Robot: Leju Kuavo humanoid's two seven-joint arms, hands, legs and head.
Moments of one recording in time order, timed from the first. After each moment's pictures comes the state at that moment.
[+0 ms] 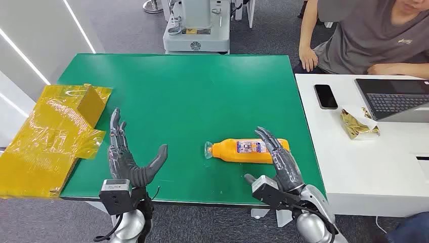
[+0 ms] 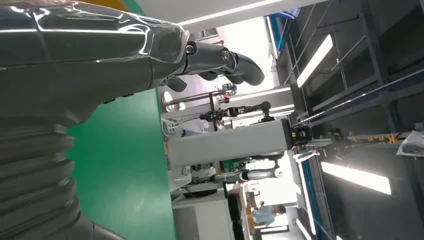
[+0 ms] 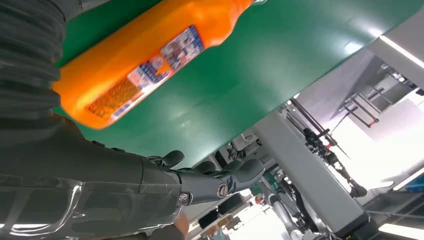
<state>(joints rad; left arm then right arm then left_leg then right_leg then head) -0.06 -0.24 -0.32 -1.37 -0.24 0.49 -0.68 -0.14 -0.22 0.41 -1.55 0.59 -0.05 -0.23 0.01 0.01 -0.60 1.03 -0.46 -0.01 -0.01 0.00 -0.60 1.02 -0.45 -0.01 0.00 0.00</state>
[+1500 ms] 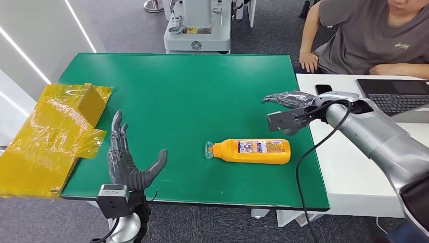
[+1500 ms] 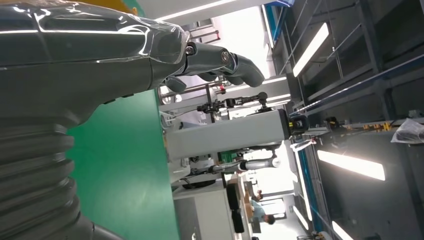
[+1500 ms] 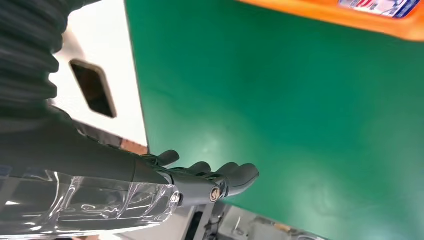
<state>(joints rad) -0.04 -0.21 -0.32 -1.38 -0.22 0.44 -0.70 -1.16 -0.44 1.20 -0.76 0.33 0.47 -0.36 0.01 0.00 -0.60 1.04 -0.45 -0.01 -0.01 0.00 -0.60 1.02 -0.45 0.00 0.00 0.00</state>
